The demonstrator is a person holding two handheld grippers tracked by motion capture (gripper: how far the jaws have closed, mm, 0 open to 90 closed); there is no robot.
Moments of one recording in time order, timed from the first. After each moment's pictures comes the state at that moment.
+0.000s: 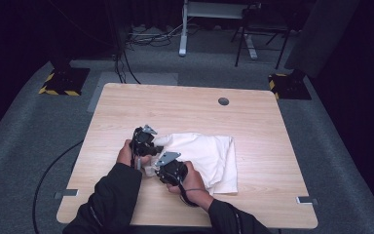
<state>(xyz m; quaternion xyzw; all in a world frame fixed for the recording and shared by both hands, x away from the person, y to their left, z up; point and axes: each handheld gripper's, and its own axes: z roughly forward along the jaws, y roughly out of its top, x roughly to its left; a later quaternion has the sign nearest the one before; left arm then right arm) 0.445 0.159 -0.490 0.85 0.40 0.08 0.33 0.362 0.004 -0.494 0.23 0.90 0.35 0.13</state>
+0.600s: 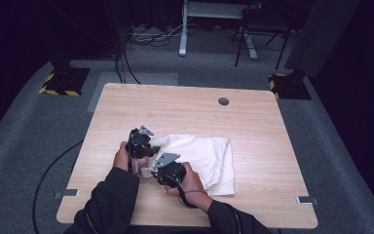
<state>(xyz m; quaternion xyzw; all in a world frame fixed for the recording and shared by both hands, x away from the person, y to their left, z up) 0.428 0.167 -0.477 0.84 0.42 0.10 0.33 0.354 0.008 -0.486 0.22 0.89 0.37 0.12</state>
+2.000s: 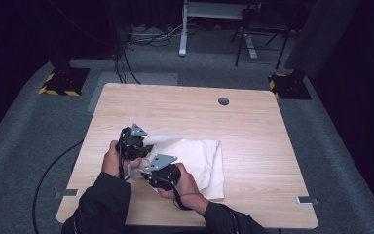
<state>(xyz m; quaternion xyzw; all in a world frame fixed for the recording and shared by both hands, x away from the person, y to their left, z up) 0.395 0.169 -0.422 0.85 0.40 0.16 0.31 0.337 0.020 -0.462 0.19 0.88 0.43 0.11</state>
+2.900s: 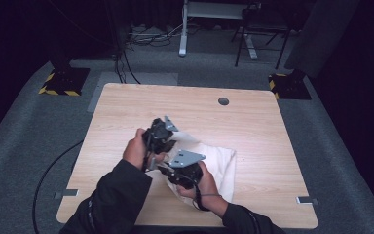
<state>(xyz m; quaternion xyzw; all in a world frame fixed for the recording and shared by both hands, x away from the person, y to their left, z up) 0.395 0.117 -0.383 0.88 0.34 0.17 0.28 0.331 -0.029 -0.432 0.21 0.85 0.47 0.12</state>
